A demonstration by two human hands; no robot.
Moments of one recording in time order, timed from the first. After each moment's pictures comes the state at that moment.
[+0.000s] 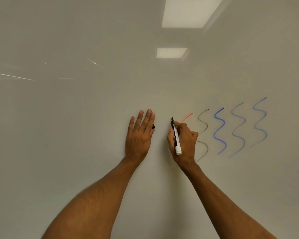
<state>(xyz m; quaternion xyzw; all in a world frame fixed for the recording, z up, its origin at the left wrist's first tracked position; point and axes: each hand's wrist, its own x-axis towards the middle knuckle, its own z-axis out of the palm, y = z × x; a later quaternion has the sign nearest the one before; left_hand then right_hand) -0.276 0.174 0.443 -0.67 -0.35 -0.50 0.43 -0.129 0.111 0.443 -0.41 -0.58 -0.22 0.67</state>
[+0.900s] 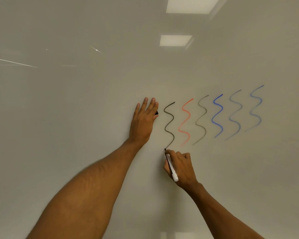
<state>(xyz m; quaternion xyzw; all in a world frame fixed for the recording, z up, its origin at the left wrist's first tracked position) -0.283 0.139 0.447 -0.73 -0.33 -0.50 0.33 -0.123 0.073 0.319 -0.48 -0.72 -0.28 0.42</state>
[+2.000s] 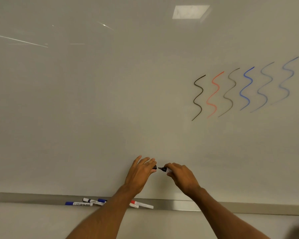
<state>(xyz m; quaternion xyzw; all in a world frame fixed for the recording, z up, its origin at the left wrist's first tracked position) -0.424 0.044 0.201 -0.84 -0.41 -0.30 0.19 -0.222 0.002 0.219 -0.53 -0.81 -0.05 0.25</state>
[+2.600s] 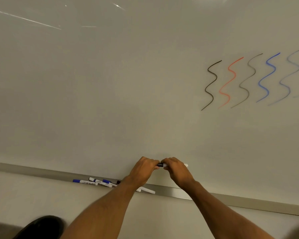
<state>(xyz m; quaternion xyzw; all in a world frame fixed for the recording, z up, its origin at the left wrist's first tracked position) -0.414 0.040 0.175 -0.86 -0.47 -0.21 0.02 -0.244 0.010 0.193 -0.50 -0.83 0.02 0.25</state>
